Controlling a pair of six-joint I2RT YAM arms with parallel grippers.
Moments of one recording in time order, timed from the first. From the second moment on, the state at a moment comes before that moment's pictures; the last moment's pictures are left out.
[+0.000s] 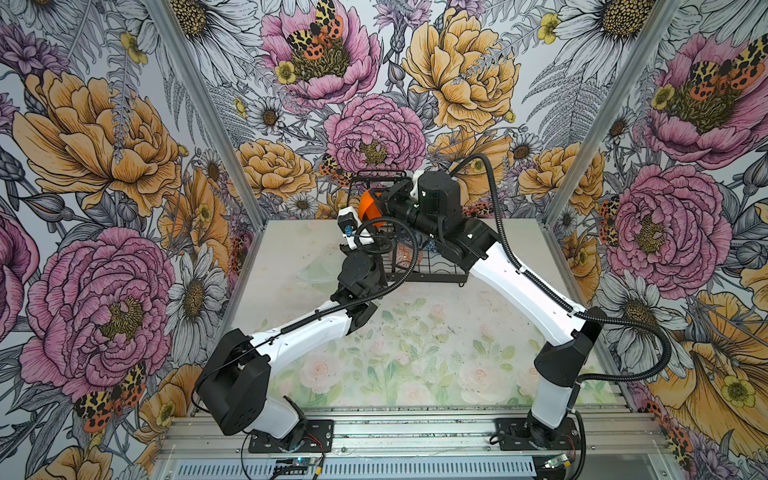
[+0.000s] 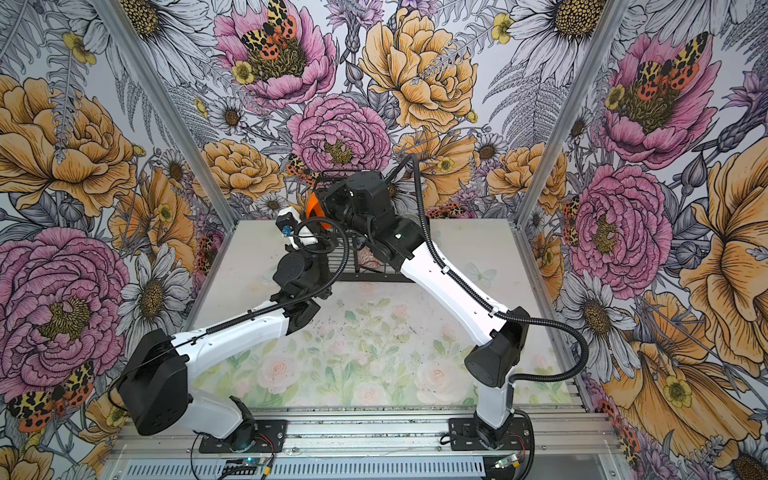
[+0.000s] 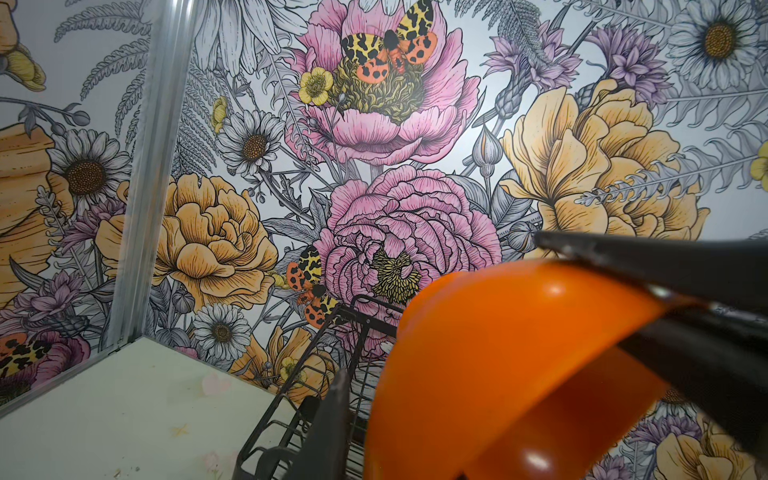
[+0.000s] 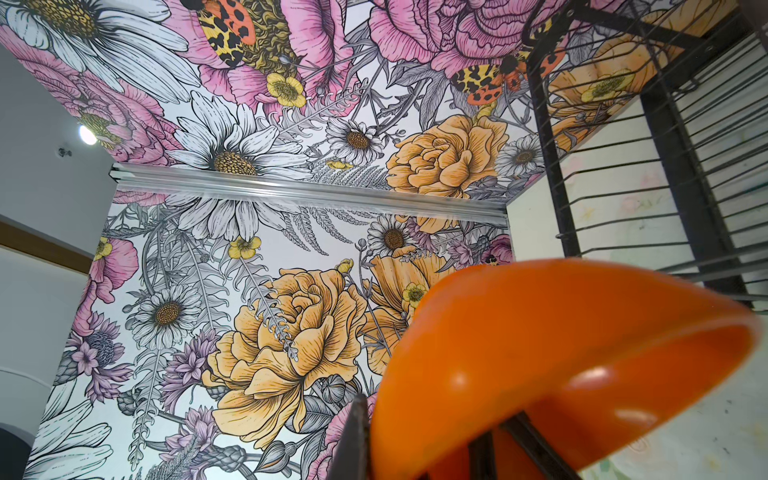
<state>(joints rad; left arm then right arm) -0.75 1.47 1.02 0.86 -0.93 -0.03 0.77 1.83 2.09 -0.38 0.00 1.43</state>
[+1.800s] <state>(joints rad) -0.77 1.28 1.13 0.00 -0.67 -0.55 0.45 1.44 1.32 -0.05 0.13 1.23</state>
